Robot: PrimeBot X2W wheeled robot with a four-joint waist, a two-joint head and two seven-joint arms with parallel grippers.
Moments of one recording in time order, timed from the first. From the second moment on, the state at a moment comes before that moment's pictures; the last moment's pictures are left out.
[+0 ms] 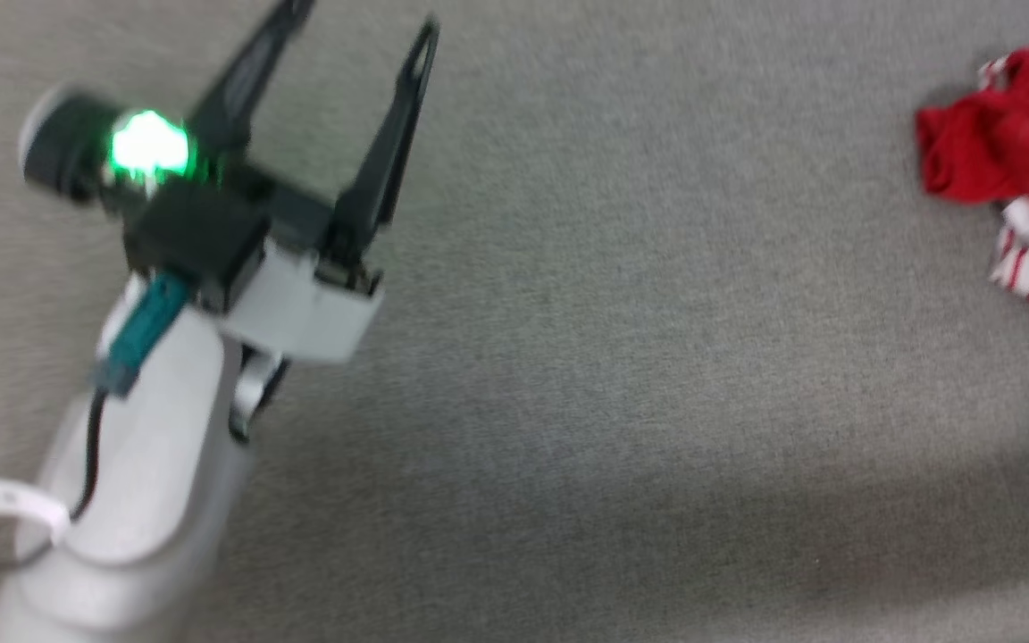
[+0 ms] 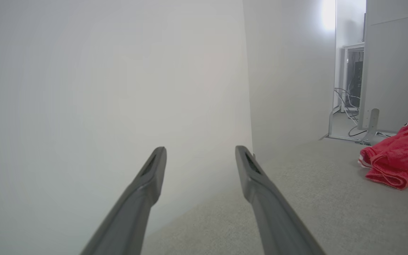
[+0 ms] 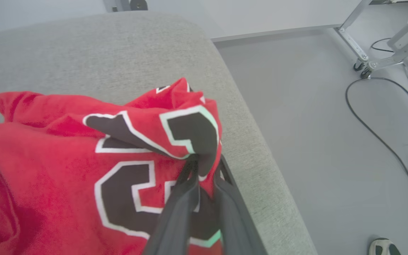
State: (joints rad) left arm -0.72 0.32 -0.30 0.04 -0.12 -0.13 -0.26; right arm -0.72 -0.75 0.11 0.66 0.78 0.13 0.22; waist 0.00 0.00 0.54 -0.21
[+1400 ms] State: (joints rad) left arm -0.52 0.23 -0.30 0.14 -0.18 -0.11 -0.26; right arm -0.93 -0.62 0.46 0.99 0.66 0.13 -0.22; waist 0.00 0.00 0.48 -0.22
